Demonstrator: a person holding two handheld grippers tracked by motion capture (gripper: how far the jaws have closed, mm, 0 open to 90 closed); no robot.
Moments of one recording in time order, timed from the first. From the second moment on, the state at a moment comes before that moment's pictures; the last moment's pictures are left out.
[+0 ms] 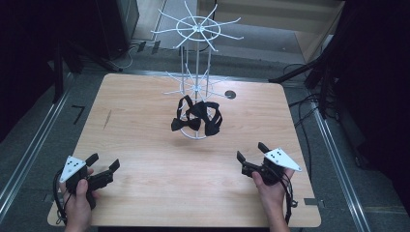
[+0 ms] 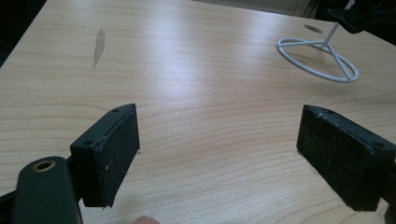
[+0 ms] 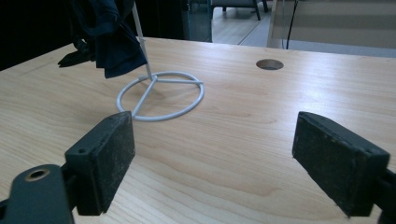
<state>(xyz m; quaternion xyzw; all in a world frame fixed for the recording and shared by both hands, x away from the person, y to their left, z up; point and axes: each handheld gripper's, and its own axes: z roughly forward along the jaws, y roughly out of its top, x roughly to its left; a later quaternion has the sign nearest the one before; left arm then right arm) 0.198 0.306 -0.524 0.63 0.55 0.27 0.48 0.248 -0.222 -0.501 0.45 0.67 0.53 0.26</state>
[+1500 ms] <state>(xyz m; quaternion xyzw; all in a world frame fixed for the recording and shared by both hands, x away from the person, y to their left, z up) 0.197 0.306 -0.524 0.63 0.55 0.27 0.47 0.226 -0.326 -0.528 0.53 0.64 0.47 0.29</state>
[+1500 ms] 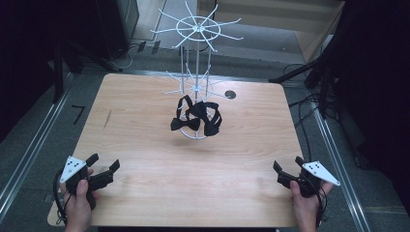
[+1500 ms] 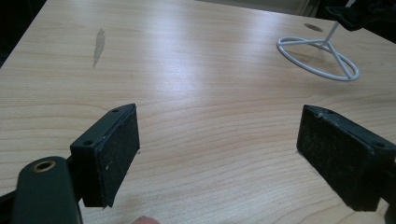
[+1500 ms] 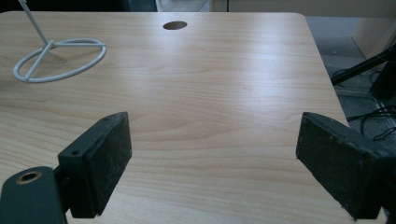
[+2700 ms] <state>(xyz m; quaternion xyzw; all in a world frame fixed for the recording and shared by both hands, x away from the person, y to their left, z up) 0.197 0.305 -0.524 0.64 0.54 0.27 0.47 0.203 -0.367 -0.544 0.56 0.63 0.45 0.29</state>
